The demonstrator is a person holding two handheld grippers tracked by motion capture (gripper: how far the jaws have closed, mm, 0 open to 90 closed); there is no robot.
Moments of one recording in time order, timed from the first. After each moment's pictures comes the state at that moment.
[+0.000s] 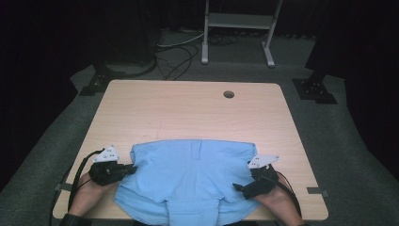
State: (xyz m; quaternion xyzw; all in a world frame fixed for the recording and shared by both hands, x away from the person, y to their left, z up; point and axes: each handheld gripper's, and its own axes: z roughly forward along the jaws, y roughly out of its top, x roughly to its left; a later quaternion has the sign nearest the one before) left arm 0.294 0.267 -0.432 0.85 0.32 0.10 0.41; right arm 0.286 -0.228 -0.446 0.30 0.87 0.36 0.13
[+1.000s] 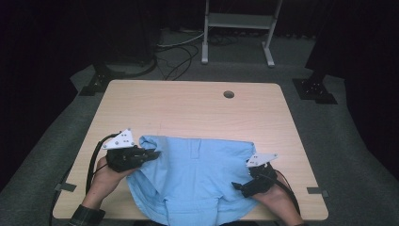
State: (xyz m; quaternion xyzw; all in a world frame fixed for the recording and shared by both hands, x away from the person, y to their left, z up) left arm 0.306 0.199 -0.365 0.83 0.21 0.10 0.51; right arm 0.292 -0.225 -0.446 0.30 0.88 0.35 0.13
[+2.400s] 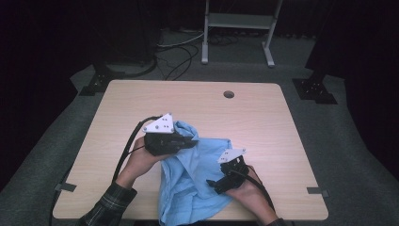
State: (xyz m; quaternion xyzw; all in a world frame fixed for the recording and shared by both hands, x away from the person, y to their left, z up) left arm 0.335 0.112 -0.332 0.84 0.11 0.08 0.53; right arm 0.306 -0.150 -0.444 0.27 0.89 0.35 0.11
